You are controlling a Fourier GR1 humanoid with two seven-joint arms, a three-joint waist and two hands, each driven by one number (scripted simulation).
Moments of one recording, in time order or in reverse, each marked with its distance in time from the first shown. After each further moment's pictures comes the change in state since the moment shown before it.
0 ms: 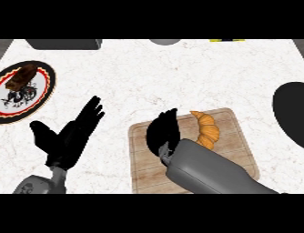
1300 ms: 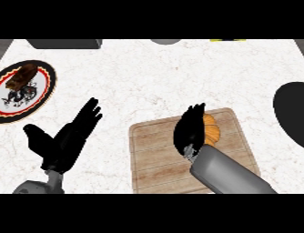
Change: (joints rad) left arm 0.047 -0.046 0.068 -0.049 -0.061 -0.071 0.043; right arm 0.147 -0.099 -0.055 -0.023 0.398 0.074 -0.074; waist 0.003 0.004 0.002
